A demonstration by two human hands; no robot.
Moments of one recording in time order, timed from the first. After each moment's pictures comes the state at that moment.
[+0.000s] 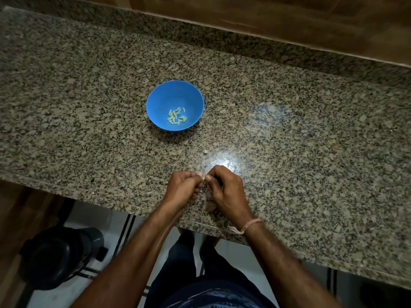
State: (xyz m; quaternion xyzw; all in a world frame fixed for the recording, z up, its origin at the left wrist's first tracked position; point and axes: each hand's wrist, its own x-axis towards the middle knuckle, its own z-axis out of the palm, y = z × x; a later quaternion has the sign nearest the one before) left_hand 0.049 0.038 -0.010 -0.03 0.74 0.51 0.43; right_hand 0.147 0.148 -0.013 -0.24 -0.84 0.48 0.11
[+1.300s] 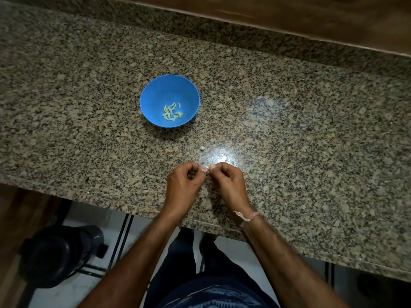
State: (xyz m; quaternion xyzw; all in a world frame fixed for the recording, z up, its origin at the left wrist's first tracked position) left_hand 0.062 0.044 0.000 0.11 0.82 0.48 0.29; right_hand 0.142 0.154 -0.014 -0.40 -0.60 0.68 0.08
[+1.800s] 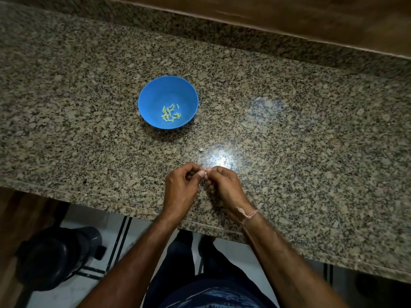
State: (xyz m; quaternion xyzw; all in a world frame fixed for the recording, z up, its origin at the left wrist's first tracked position) left_hand 0.061 0.044 -0.004 0.15 0.84 0.46 0.25; right_hand 0.140 0.157 -0.009 -0.41 -0.53 0.74 0.00
